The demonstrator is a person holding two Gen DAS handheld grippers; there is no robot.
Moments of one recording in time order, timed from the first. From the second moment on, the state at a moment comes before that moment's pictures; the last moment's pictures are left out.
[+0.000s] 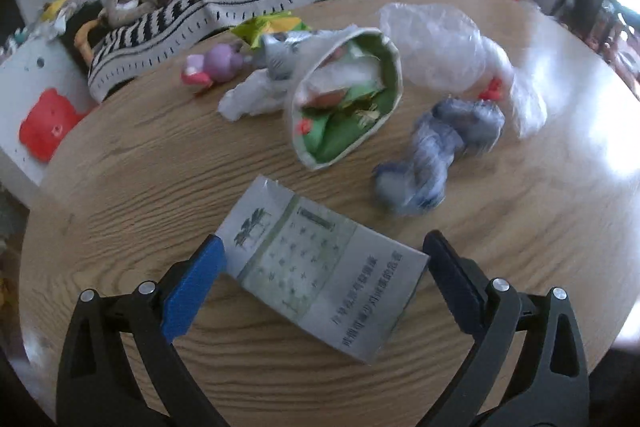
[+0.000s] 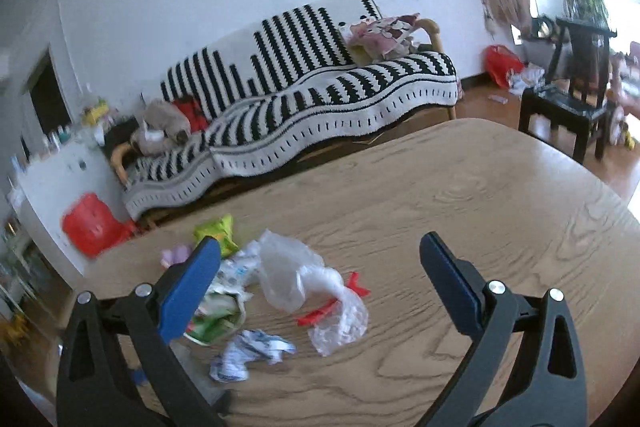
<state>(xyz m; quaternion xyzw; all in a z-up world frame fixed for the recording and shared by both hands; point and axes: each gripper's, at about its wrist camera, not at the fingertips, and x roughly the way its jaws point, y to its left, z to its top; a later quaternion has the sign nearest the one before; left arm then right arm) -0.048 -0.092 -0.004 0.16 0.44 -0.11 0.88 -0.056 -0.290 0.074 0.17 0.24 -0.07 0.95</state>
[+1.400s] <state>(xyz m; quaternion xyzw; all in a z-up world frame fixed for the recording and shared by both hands) 0.002 0.024 0.008 0.02 0.44 -0.13 0.89 -0.012 -0.277 0.030 0.16 0.28 -0.04 0.95</state>
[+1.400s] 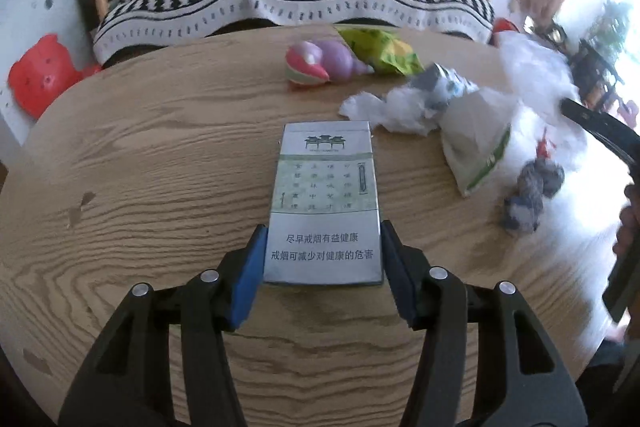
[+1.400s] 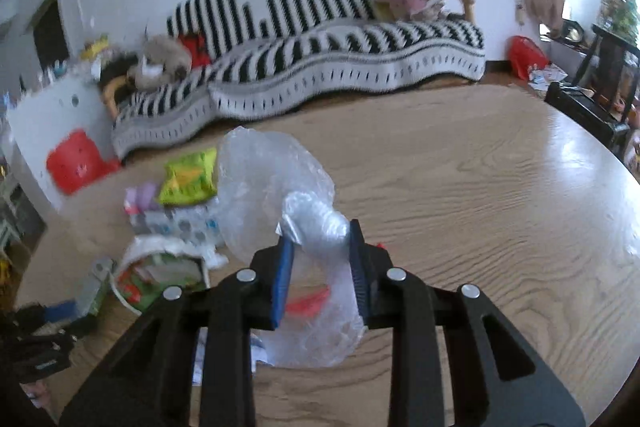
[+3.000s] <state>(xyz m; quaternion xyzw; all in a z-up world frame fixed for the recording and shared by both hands) -0.150 -0.132 0.082 0.01 0.40 -0.39 0.83 -0.268 -0.371 0.070 0.23 0.22 -0.10 0.94</state>
